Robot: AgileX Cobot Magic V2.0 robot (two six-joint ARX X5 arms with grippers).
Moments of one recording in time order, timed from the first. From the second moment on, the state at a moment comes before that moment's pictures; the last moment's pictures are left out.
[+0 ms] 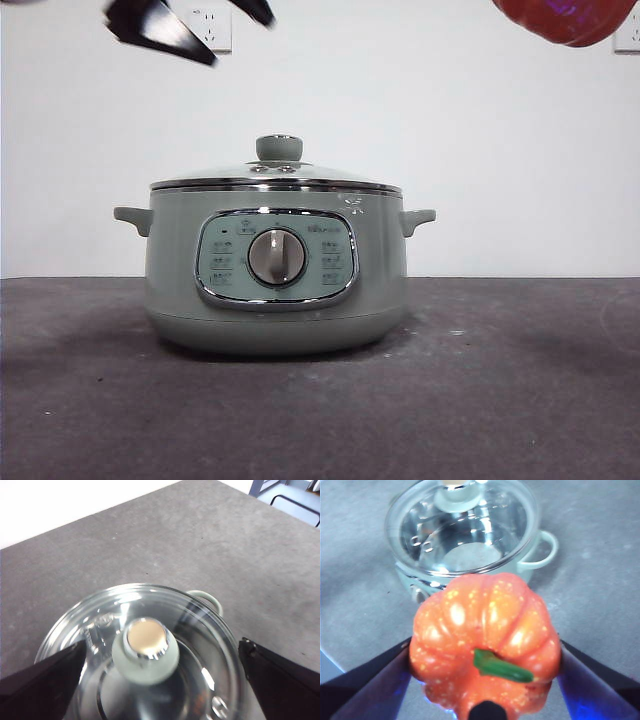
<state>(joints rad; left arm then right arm) -0.40 1.43 1.35 -0.43 0.34 0.12 0.53 0.85 1.02 -0.79 -0.10 -0.03</state>
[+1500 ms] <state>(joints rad) -0.47 1.70 1.40 -0.33 0.22 0.13 0.53 0.84 1.02 -0.79 -0.10 -0.03</state>
